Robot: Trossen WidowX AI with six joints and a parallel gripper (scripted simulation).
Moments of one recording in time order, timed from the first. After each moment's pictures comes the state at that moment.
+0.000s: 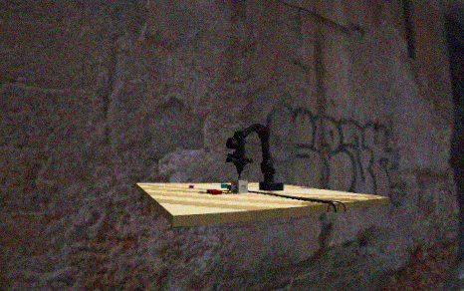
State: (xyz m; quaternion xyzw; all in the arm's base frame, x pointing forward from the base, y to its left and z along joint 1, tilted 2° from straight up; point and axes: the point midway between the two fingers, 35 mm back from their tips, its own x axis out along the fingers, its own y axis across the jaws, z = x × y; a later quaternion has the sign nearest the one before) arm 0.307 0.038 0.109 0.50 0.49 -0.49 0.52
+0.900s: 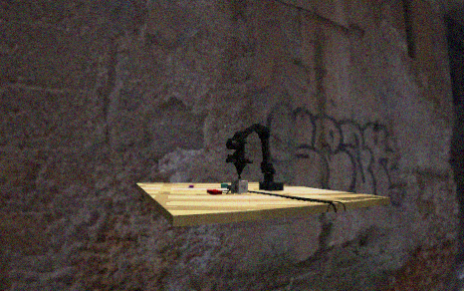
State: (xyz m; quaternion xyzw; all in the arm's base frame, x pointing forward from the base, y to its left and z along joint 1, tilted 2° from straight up) arm 0.307 0.038 0.106 0.50 0.49 -0.49 0.52
